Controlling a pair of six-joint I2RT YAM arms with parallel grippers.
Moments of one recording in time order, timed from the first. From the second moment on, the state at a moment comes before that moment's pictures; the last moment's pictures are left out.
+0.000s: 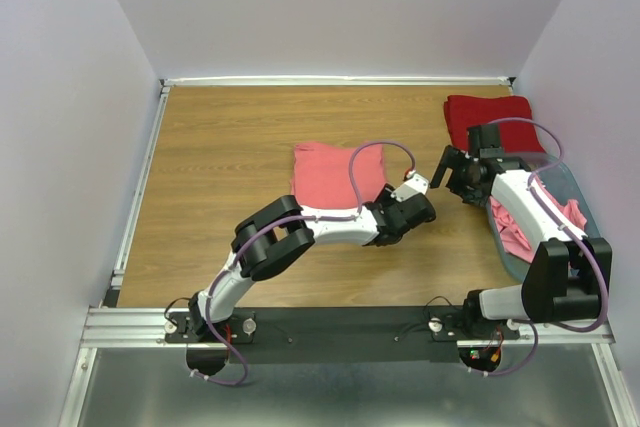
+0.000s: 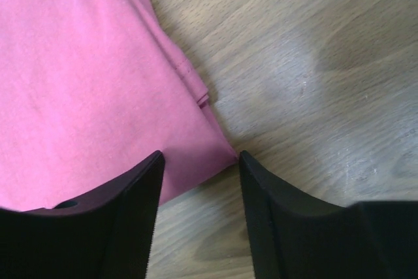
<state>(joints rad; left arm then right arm) -1.17 2.16 1.51 -0.27 -0.64 -0.36 0.06 1.36 0.95 -0.64 0.04 0.50</state>
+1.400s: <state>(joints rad) -1.09 1.94 1.30 -0.17 -0.43 -0.44 0.09 1.85 0.90 0.07 -0.76 0.86</state>
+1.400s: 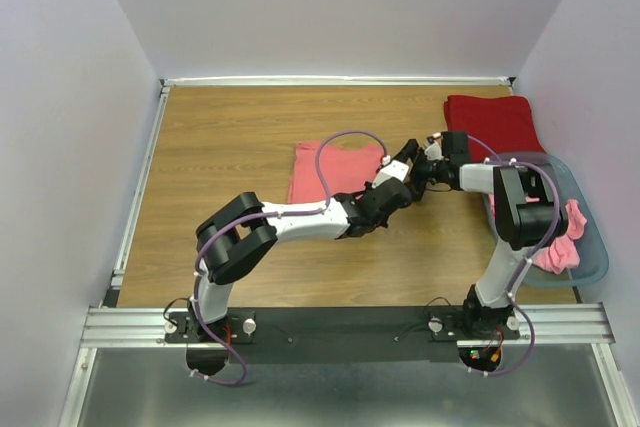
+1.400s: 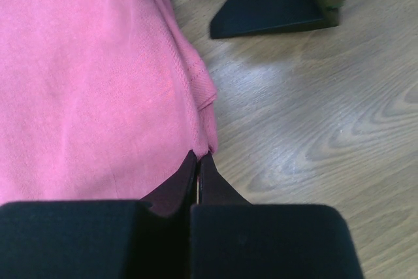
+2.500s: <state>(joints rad) -0.76 1.56 1.17 -0.18 -0.21 -0.57 0.21 1.98 1.36 -0.32 -0.30 0.45</state>
